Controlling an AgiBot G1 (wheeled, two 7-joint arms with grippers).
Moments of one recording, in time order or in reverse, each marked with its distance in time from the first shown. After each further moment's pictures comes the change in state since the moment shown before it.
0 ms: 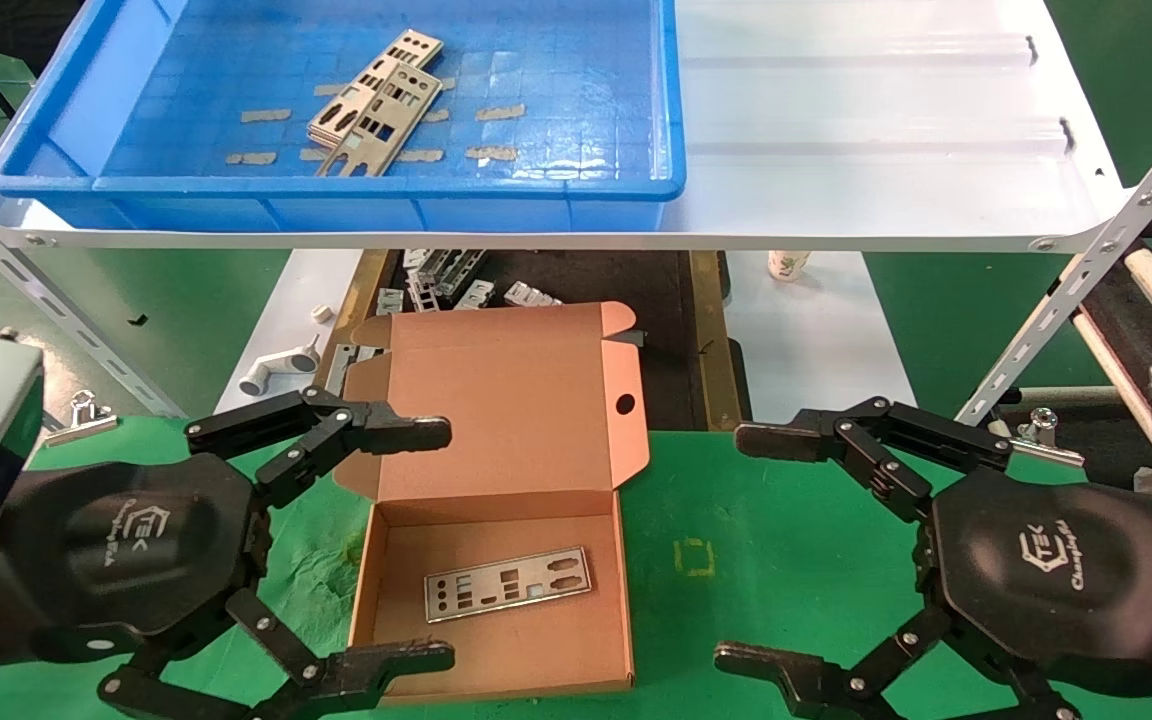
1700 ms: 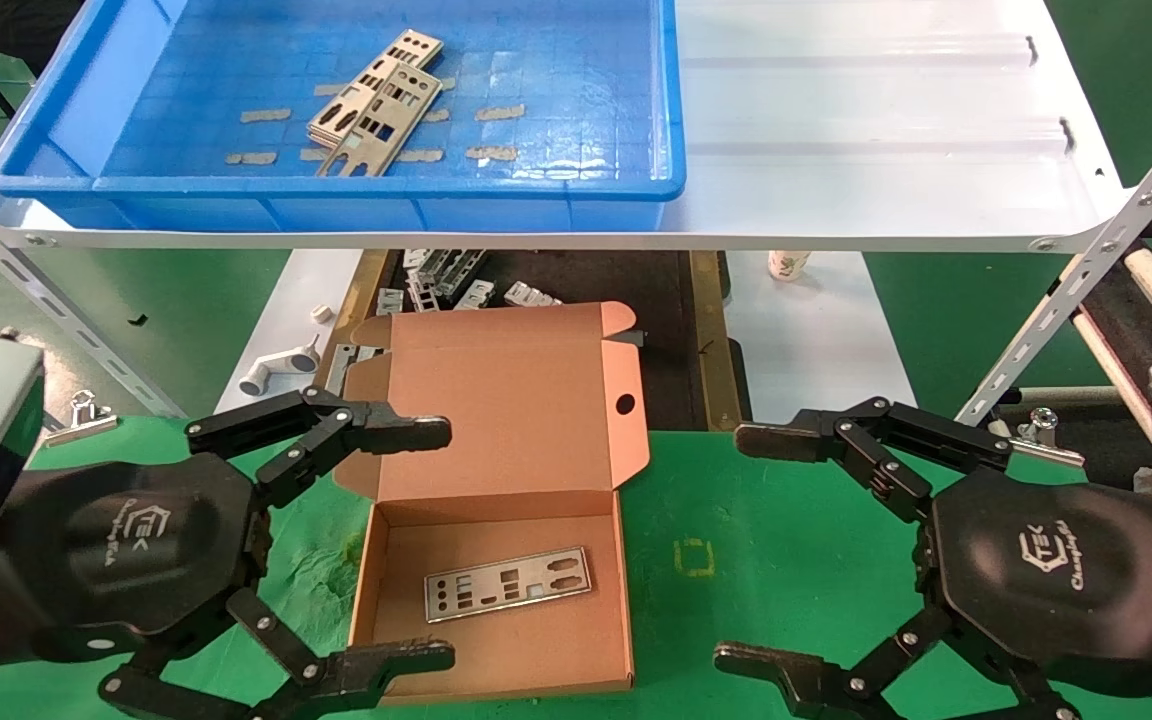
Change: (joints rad) left arm -0.001 0.000 0.001 0.001 0.000 0.000 0.000; right arm 0.000 0.000 0.000 0.000 -0.001 0.000 0.000
